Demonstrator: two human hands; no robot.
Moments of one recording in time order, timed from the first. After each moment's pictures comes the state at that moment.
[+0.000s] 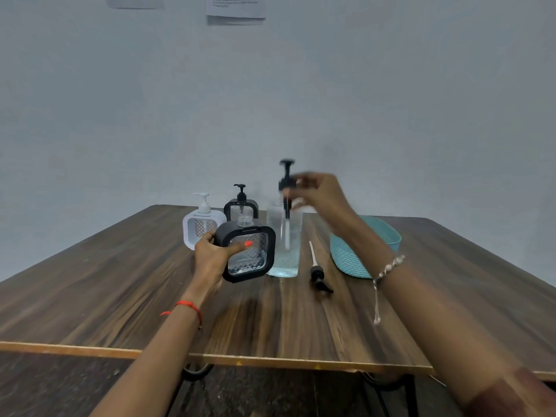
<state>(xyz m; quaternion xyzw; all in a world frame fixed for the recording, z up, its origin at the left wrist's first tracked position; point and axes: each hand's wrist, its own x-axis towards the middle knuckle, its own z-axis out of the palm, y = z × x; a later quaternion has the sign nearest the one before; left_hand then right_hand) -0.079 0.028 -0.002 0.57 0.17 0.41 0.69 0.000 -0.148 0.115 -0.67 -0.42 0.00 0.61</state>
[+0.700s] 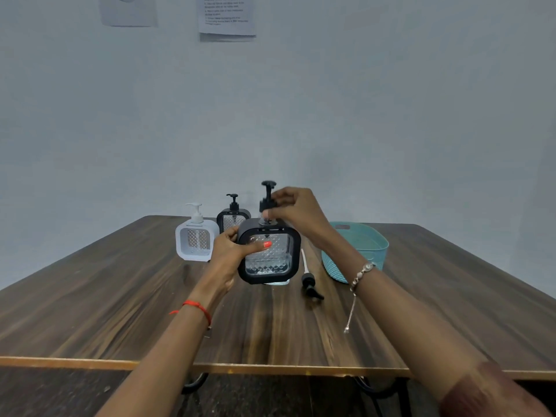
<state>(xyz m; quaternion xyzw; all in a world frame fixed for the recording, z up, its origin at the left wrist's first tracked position) -0.075 -0.014 0.029 0.59 0.06 0.34 0.73 0.003 -0.135 0.104 -0.70 -0.43 -0.03 0.57</state>
